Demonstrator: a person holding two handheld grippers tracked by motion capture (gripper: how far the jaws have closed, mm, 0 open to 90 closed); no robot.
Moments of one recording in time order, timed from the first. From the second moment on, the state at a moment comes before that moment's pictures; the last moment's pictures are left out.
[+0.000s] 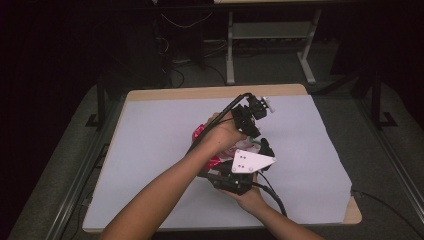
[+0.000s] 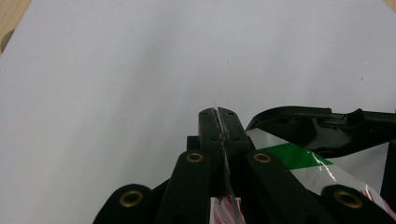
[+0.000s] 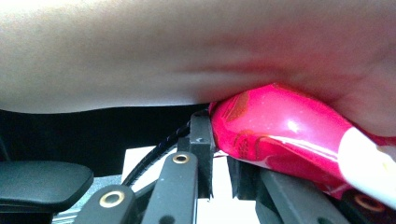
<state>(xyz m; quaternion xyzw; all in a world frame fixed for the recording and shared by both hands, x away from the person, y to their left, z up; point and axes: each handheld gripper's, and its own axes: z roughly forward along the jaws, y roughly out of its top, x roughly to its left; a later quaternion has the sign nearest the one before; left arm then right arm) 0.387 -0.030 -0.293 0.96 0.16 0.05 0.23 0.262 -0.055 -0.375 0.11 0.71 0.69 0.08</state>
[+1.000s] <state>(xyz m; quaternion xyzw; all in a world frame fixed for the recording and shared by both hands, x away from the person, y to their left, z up) 0.384 -0.024 -0.291 0.95 0.17 0.05 0.24 0.260 -0.052 -0.377 0.10 0.71 0.69 0.07</state>
